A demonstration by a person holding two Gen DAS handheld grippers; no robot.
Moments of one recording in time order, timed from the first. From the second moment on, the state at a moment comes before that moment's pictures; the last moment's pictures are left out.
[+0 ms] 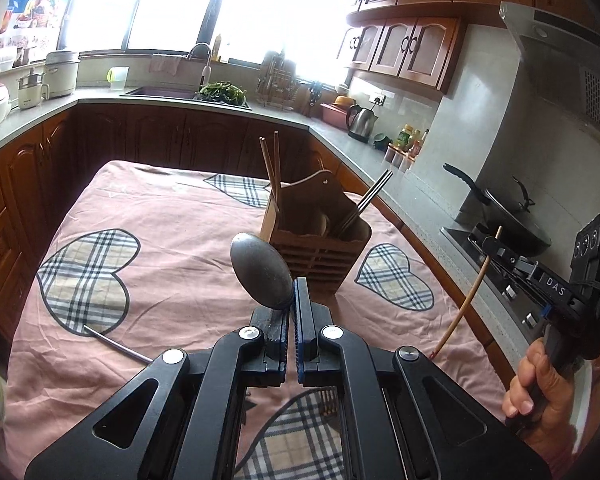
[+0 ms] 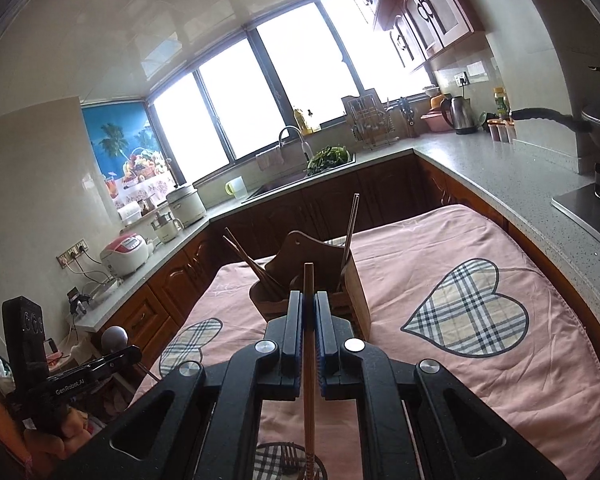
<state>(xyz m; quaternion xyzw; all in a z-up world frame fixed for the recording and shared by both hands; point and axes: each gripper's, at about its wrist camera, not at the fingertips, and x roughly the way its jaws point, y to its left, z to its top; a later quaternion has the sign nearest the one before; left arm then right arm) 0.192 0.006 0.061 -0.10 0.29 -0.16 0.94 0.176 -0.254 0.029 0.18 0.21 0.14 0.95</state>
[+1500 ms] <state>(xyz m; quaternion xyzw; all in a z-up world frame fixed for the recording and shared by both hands) 0.374 -0.029 0.057 -0.09 0.25 -0.12 0.96 0.342 -0.256 0.028 0.20 0.09 0.08 0.97</state>
